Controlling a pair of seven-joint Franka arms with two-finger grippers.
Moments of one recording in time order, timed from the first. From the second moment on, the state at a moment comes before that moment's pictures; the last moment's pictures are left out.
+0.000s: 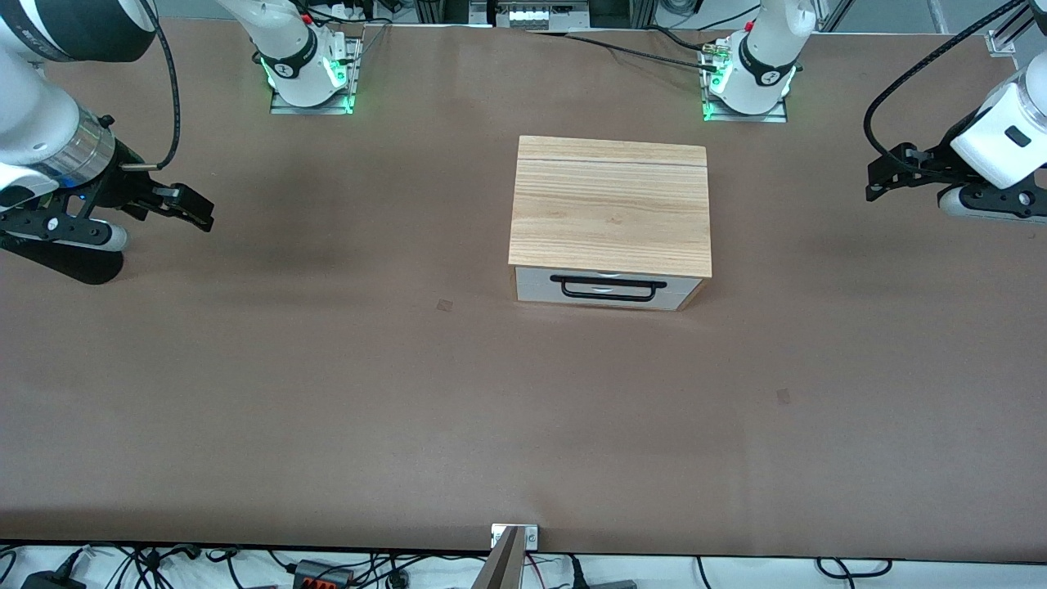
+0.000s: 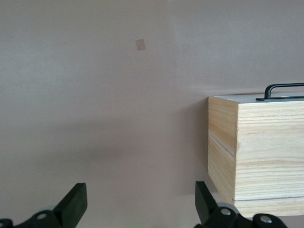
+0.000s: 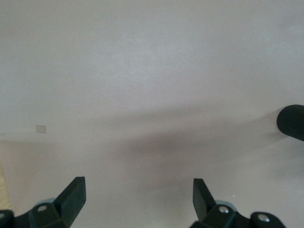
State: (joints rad) left arm -0.03 -0.04 0.00 -1.68 -0.01 1.57 0.05; right arm 0.00 0.02 0.12 -1.71 -0.04 1.69 0.28
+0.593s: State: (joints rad) left arm -0.03 -0.04 0.00 -1.67 -0.01 1.57 0.05; right arm 0.00 0.02 0.12 -1.71 -0.04 1.69 0.28
